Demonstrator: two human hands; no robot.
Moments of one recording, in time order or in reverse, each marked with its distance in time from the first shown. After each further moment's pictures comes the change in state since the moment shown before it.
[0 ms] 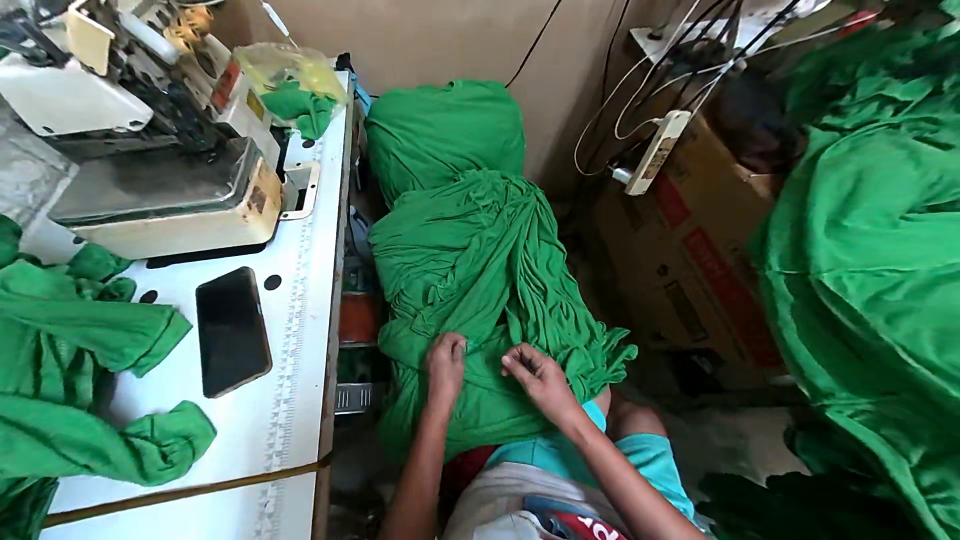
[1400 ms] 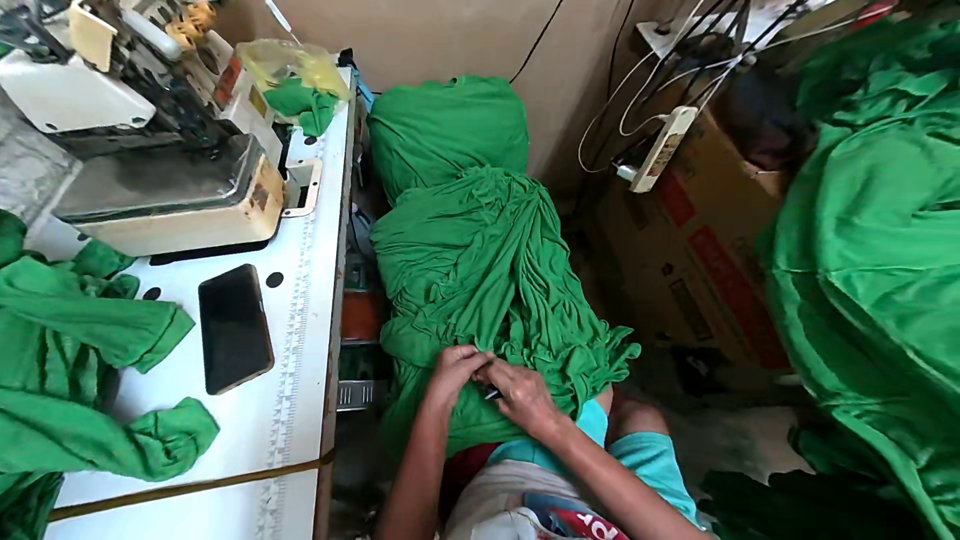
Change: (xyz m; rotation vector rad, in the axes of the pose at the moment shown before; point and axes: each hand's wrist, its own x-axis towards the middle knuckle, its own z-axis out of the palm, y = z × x) left_hand -0.007 0.014 -0.006 -0.578 -0.319 -0.253; right_hand 0.000 0.026 0.034 -0.570 0.098 -0.774
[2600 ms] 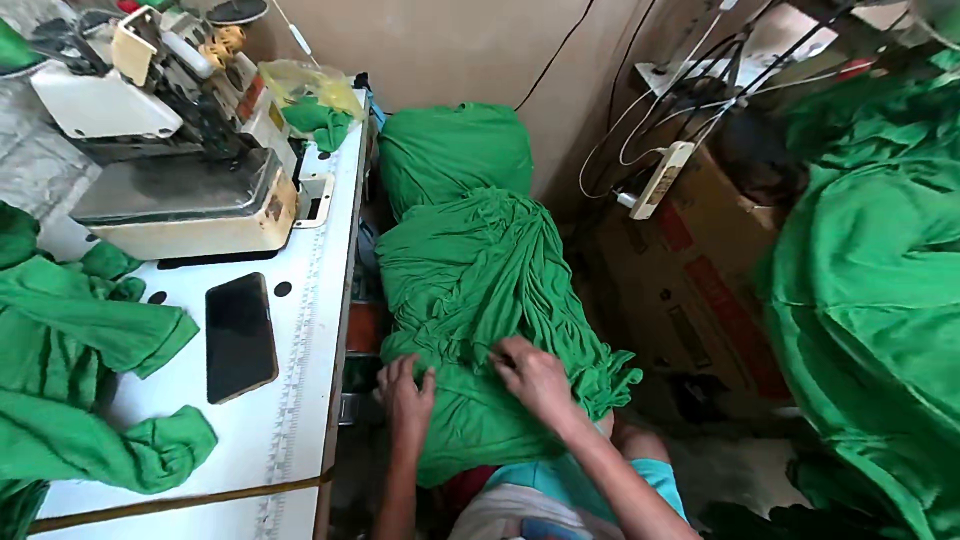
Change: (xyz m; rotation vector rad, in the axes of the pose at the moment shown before) left_hand -0.038 -0.007 -0.047 0.713 0.551 0.147; right_hand 0.070 -0.009 -0.054 -0.090 -0.295 0.501
